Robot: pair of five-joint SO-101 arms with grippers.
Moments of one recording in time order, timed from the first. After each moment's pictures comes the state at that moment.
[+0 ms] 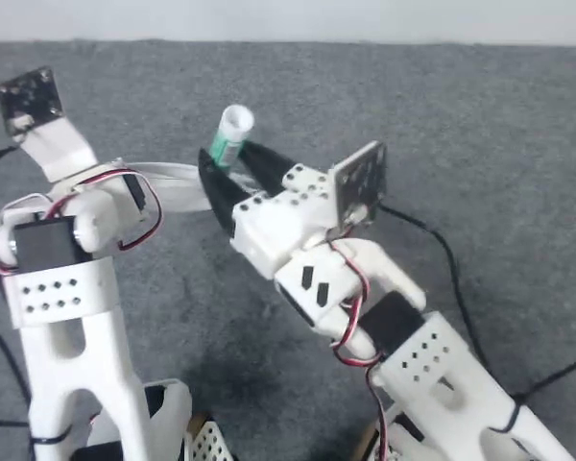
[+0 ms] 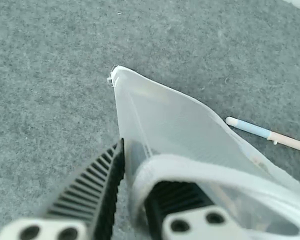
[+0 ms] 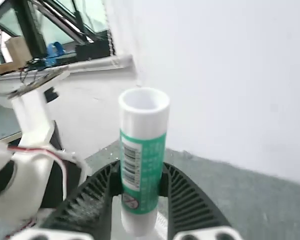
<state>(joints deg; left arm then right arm) -16.7 -34.6 18.7 81.1 18.7 -46.2 -47.3 46.8 6.2 -12.4</state>
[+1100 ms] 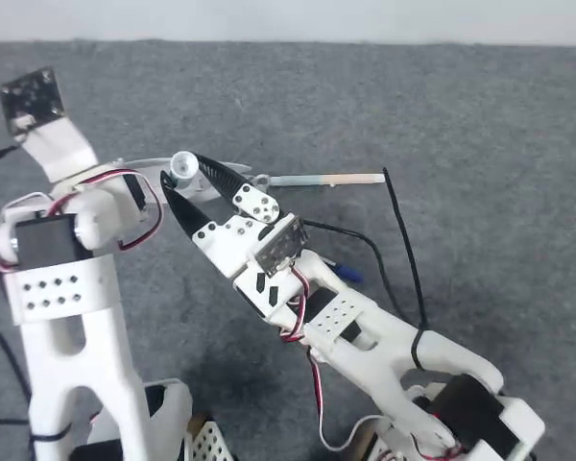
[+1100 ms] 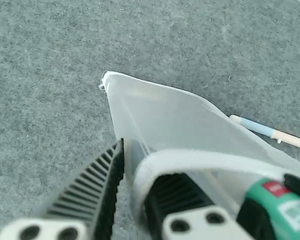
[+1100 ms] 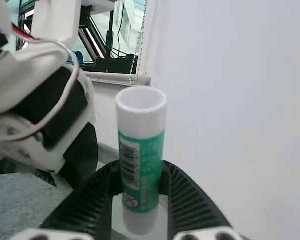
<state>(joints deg) -16.4 -34.5 18.8 81.1 18.7 -49.1 -10.7 56.1 -50.5 6.5</state>
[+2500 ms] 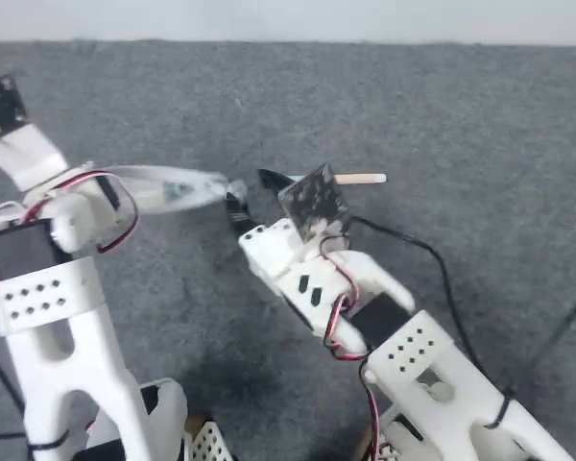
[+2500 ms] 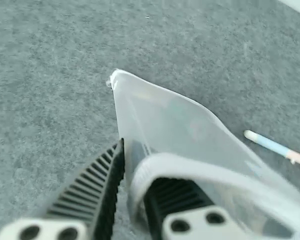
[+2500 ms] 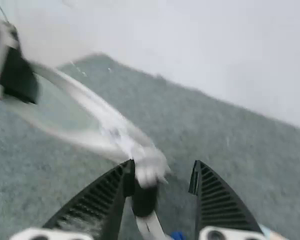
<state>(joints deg) -24.3 -34.5 18.8 81.1 18.7 -43.1 -45.2 53.5 18.0 -4.1</state>
